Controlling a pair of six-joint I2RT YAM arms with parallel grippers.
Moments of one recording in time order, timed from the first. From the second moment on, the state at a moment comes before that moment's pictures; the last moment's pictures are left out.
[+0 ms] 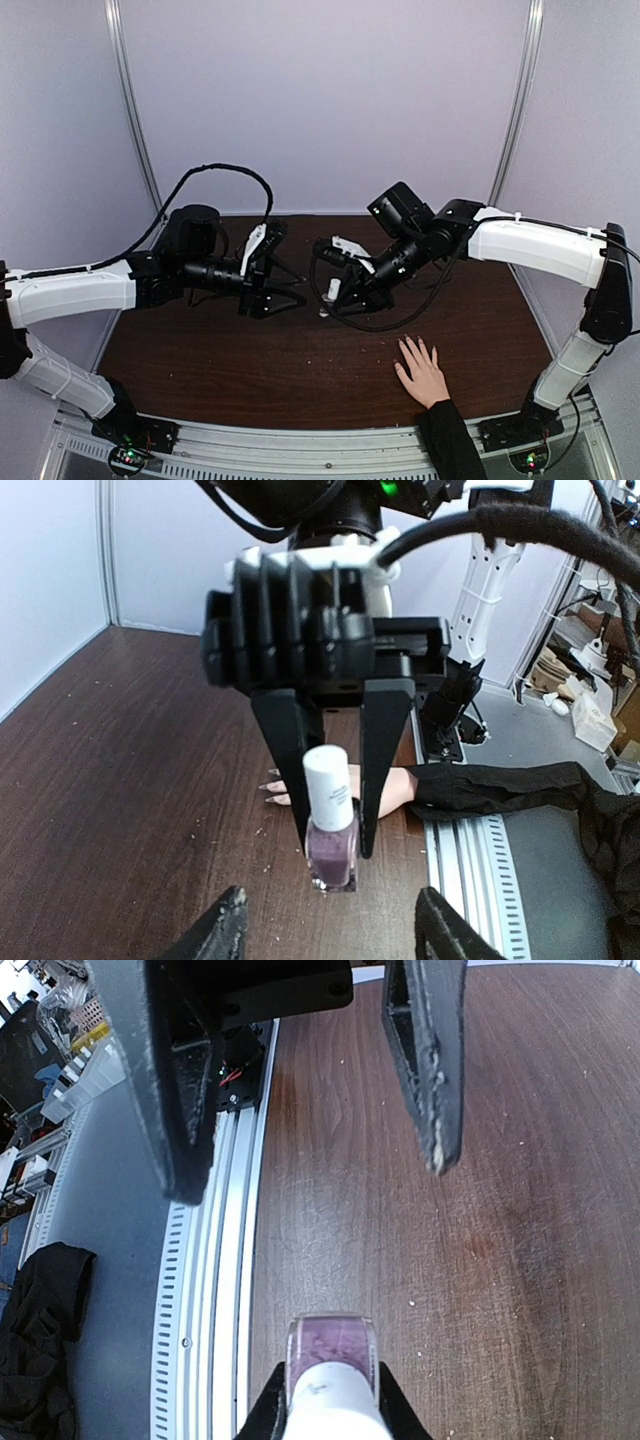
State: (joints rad) left arm -0.80 1.30 0.89 0.06 0.71 0.06; right arm 0.86 1.64 1.42 -0.68 -0.70 -0.33
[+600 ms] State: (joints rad) left arm -0.90 1.42 0.94 0.19 0.64 0.01; right arm 0.90 1.66 1.47 -0.78 -0.64 -0.36
